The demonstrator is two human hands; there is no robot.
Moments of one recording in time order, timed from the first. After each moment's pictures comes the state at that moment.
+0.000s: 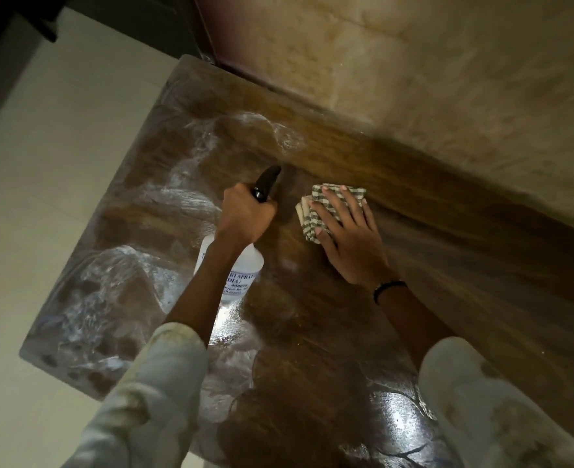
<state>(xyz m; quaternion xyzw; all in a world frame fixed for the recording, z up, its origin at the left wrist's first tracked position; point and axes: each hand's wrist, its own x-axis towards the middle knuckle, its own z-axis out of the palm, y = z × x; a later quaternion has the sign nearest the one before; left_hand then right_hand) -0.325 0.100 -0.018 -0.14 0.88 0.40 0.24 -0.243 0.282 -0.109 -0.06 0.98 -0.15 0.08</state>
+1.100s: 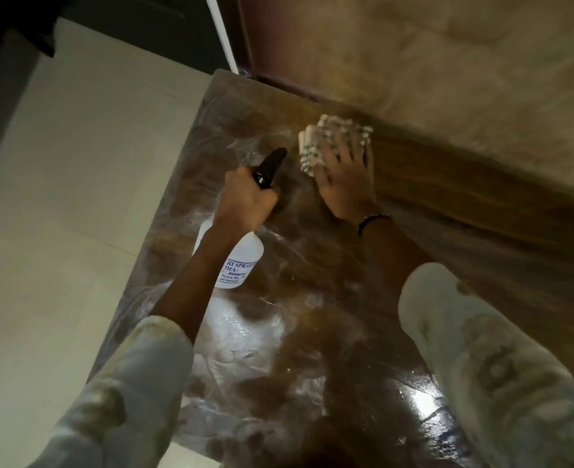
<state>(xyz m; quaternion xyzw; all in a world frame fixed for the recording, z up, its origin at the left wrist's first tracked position) -0.404 0.025 -0.022 -0.08 0.90 0.36 0.22 -0.386 0.198 -0.115 0.05 0.99 -0.15 0.06</state>
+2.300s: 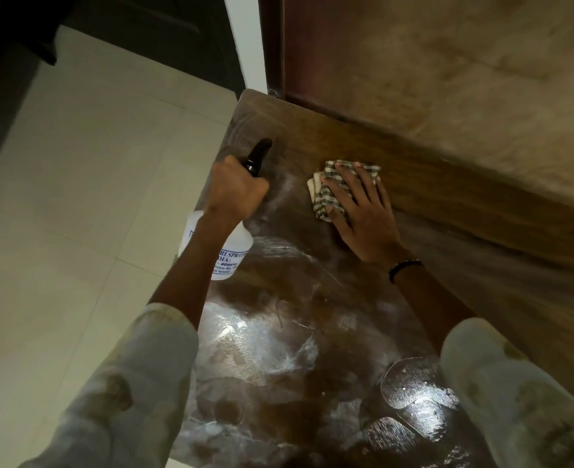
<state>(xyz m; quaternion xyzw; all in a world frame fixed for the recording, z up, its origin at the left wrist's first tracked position) -0.474 -0.034 -0.031 -0.10 0.91 0.34 0.20 -0.372 0.168 -0.124 -0.02 0.99 -0.14 0.05</state>
